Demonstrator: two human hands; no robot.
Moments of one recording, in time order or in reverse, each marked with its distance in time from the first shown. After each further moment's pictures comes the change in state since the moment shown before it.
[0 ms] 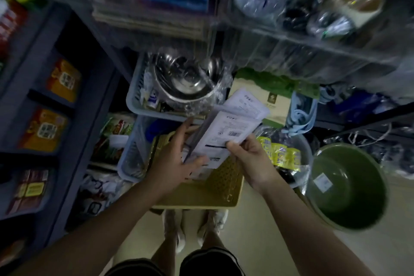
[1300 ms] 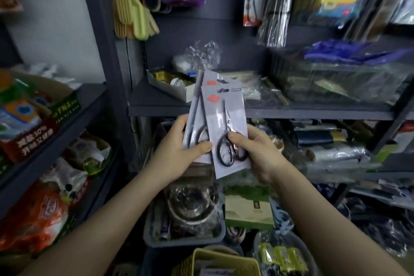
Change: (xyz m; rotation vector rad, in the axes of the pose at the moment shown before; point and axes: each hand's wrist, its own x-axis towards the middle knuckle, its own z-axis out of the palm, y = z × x) left_hand -0.028 0.249 -0.187 -0.126 0.032 0.613; right_hand -0.080 -0.252 0.185 -0.253 0.093 -0.585
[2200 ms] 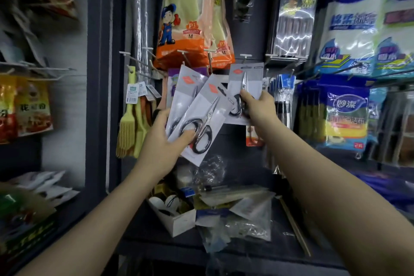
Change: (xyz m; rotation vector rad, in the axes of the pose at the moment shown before) left_hand 0.203 0.142 -0.028 0.138 0.462 0.354; right_hand 0.274 -0.259 -0.036 -0.134 0.308 -0.533
